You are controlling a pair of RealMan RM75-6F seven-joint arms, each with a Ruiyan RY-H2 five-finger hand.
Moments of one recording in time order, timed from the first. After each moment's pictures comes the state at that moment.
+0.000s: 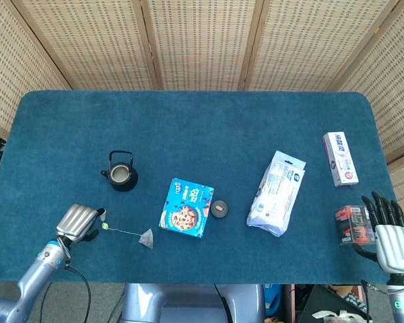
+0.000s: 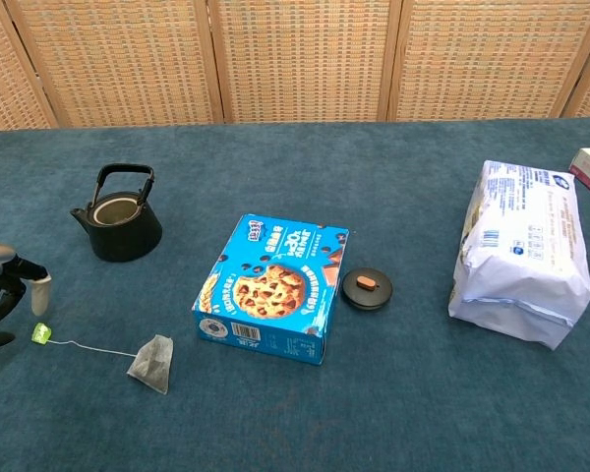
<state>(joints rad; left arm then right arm) -0.44 -1.35 0.00 -1.52 1.29 0.95 0.38 0.06 -1.17 0.07 -1.56 -1.45 1.48 -0.09</state>
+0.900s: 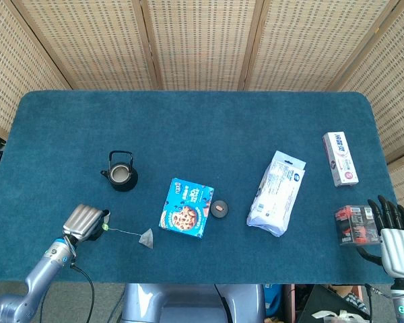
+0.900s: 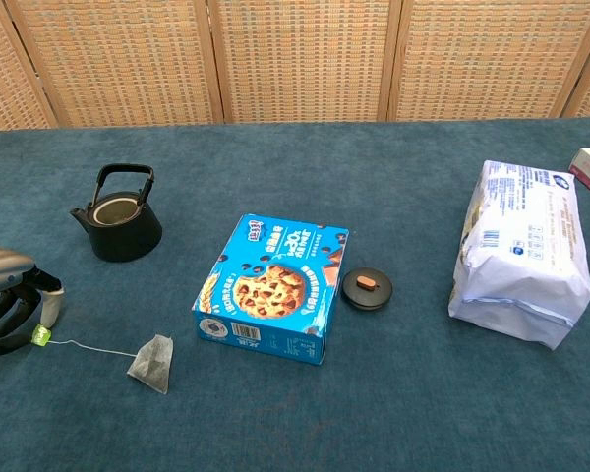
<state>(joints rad) -0.48 -1.39 0.01 -1.50 1.23 0.92 0.40 0.03 -1.17 0.07 -1.56 -1.44 1.49 -0.09</state>
